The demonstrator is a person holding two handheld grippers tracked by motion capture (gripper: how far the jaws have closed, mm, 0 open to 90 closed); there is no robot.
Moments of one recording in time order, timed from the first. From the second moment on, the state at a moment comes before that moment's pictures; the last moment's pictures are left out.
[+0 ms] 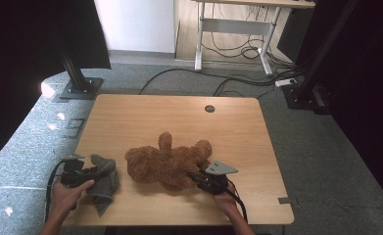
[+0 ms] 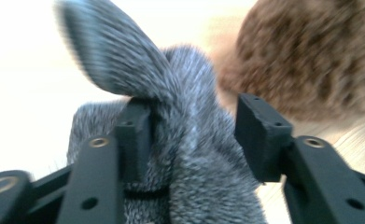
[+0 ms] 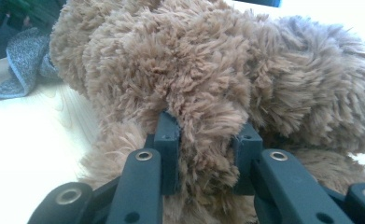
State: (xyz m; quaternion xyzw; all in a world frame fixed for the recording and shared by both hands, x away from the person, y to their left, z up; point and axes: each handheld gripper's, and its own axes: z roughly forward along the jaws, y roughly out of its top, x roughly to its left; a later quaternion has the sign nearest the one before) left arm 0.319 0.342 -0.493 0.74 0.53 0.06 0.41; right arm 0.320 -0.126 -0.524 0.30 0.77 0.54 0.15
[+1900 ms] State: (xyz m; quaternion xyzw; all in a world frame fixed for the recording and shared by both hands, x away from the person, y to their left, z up) left arm 0.276 0.223 -0.501 0.75 0.42 0.02 0.51; right arm 0.268 -0.116 -0.536 0.30 0.84 0.44 0.12
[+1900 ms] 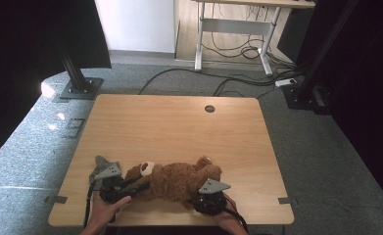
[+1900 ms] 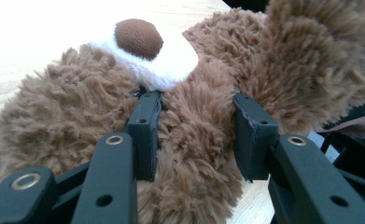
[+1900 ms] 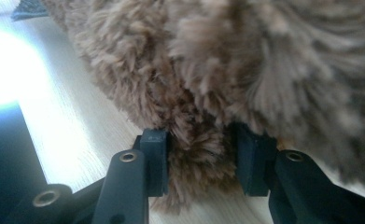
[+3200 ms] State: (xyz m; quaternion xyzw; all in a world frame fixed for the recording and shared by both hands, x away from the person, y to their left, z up) left arm 0.401 0.178 -0.504 0.77 0.41 0.08 0.49; right arm 0.398 -0.120 -0.542 0.41 0.78 0.42 0.20
